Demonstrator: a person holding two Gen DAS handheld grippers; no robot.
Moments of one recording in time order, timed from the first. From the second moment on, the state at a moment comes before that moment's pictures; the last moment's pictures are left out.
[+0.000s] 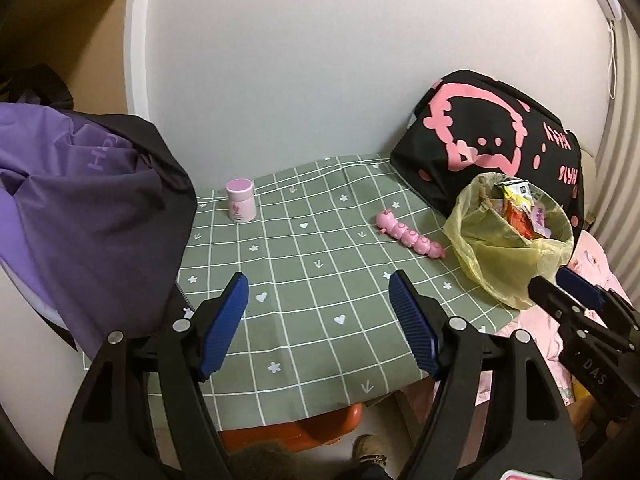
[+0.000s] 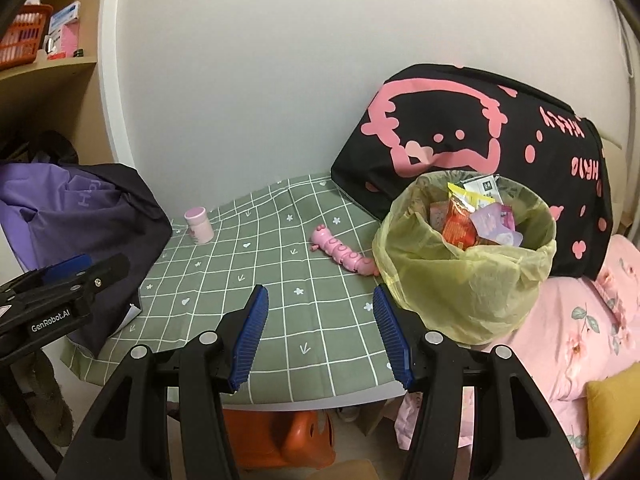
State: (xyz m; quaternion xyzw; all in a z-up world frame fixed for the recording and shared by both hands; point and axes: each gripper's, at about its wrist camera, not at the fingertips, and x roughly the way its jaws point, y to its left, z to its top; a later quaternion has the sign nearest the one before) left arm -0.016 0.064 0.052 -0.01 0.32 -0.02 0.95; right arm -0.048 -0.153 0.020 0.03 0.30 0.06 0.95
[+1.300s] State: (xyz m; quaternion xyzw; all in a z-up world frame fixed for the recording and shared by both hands) left arm -0.012 0.064 0.044 0.01 0.34 -0.01 0.94; right arm -0.035 -0.148 0.014 0.04 0.31 0.07 0.95
